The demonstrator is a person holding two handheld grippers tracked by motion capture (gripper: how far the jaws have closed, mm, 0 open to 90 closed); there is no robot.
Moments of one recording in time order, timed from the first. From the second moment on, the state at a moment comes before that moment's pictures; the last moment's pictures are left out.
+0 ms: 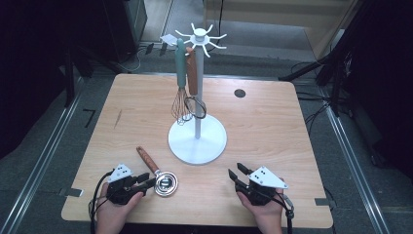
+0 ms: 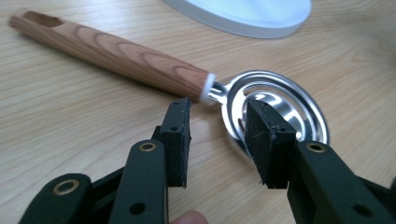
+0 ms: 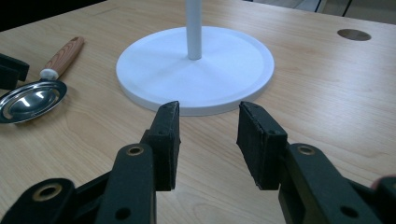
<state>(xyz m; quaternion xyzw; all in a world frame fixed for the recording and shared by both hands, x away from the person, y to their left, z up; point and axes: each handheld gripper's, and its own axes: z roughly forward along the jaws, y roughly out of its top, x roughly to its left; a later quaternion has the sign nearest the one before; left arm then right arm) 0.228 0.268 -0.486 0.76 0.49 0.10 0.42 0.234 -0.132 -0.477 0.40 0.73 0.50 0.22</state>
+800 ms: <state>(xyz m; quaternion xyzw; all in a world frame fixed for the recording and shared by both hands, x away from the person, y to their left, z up) 0.221 0.213 -0.494 0.79 0.44 0.06 0.42 0.223 -0.095 -0.481 0.37 0.76 0.51 0.17</state>
